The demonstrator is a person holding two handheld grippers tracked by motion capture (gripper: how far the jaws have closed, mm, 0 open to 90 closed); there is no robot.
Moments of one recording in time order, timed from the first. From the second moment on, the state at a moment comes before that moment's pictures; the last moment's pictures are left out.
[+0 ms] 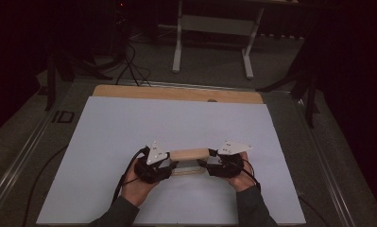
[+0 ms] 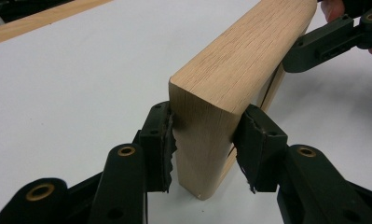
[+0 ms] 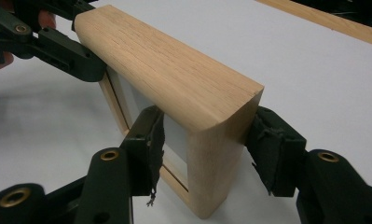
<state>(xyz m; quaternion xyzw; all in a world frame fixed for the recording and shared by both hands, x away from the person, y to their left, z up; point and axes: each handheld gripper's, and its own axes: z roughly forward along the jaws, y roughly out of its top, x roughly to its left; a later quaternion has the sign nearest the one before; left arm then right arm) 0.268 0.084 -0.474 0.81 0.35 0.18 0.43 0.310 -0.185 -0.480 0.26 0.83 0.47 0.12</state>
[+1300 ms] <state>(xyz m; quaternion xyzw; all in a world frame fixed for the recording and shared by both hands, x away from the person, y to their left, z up) 0.273 0.092 -0.474 0.81 0.36 0.17 0.43 0.308 -0.179 -0.477 0.26 0.83 0.48 0.13</state>
